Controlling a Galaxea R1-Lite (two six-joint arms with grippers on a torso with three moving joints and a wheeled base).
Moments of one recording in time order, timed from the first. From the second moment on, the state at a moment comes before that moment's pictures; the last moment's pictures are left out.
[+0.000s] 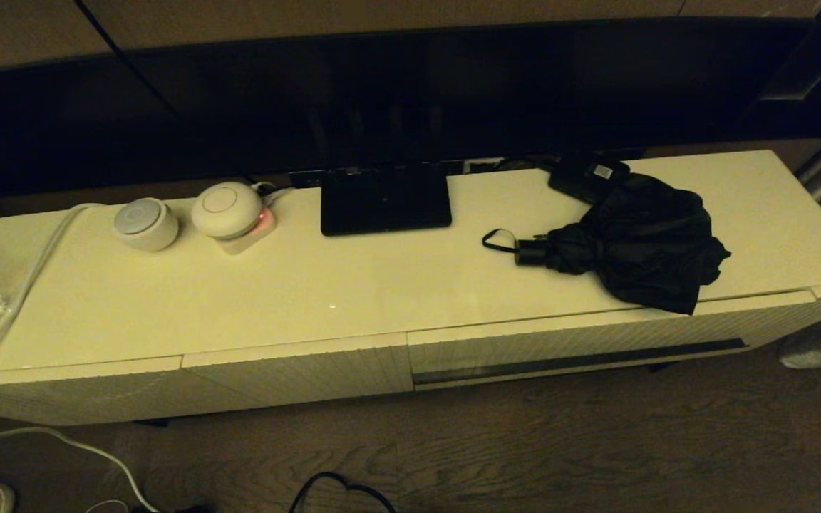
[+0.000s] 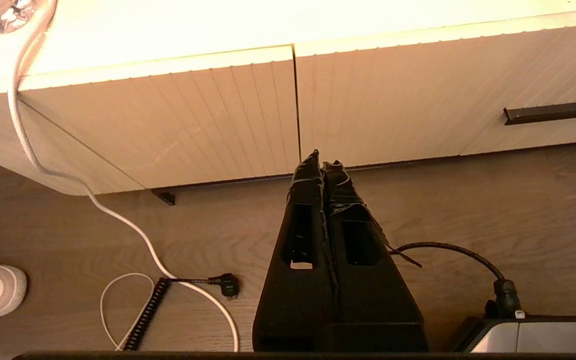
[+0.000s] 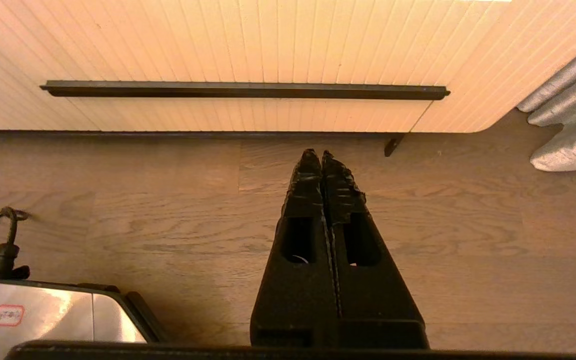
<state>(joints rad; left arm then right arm) 0.00 0.00 0.00 0.00 0.00 0.02 0.01 0.00 0.00 0.00 0.02 -0.03</state>
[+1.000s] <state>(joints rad) 0.00 0.00 0.00 0.00 0.00 0.02 0.05 0.64 -0.83 0.22 0.04 -0.20</state>
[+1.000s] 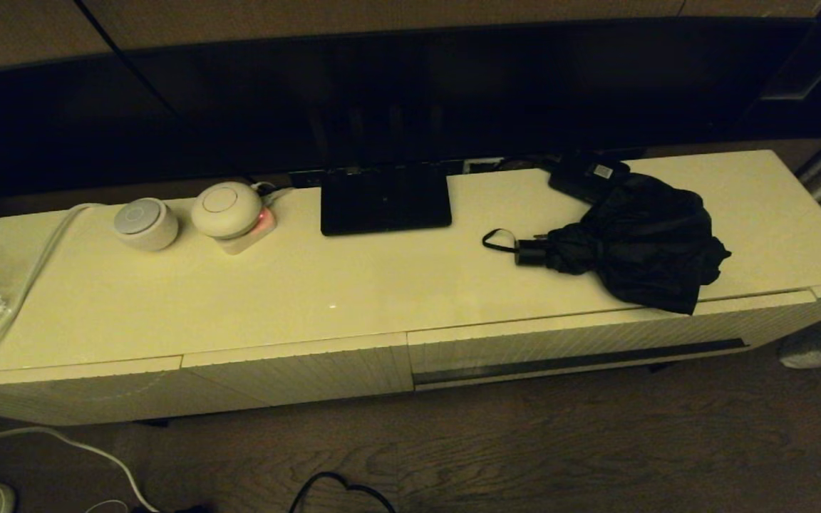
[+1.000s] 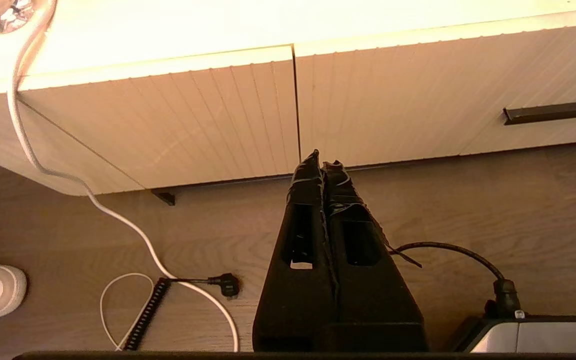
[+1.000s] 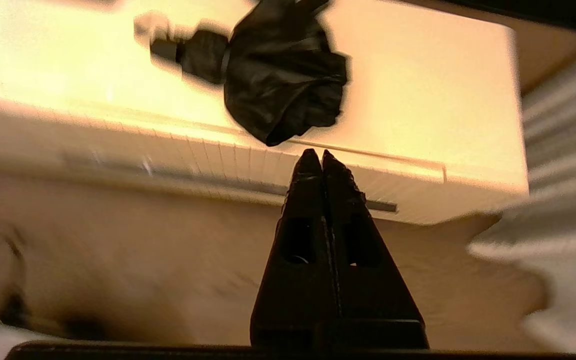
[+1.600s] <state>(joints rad) 0.00 0.00 0.00 0.00 0.00 0.02 0.24 1.19 -0.94 0.26 0.06 -0.70</state>
